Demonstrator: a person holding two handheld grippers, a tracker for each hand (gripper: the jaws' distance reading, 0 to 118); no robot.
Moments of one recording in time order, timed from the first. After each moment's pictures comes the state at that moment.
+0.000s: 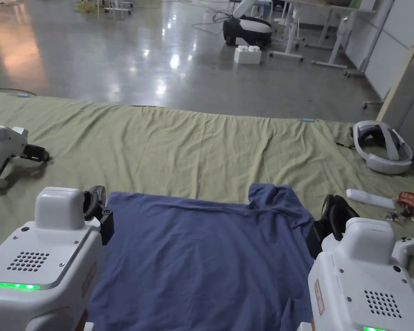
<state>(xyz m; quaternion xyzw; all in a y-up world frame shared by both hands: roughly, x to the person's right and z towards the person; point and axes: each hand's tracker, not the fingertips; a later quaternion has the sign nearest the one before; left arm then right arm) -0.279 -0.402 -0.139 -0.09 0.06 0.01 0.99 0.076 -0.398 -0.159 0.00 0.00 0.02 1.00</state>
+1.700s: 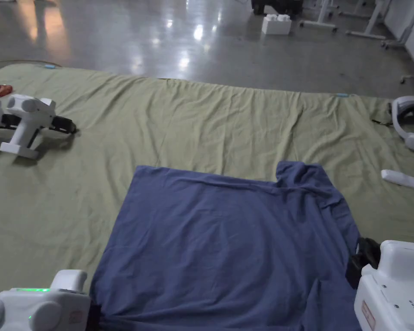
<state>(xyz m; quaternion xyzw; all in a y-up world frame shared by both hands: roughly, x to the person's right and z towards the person) -0.365 -0.574 -0.123 -0.56 0.05 0.09 0.82 0.123 -0.454 -0.167 -0.22 0.01 0.07 0.97</state>
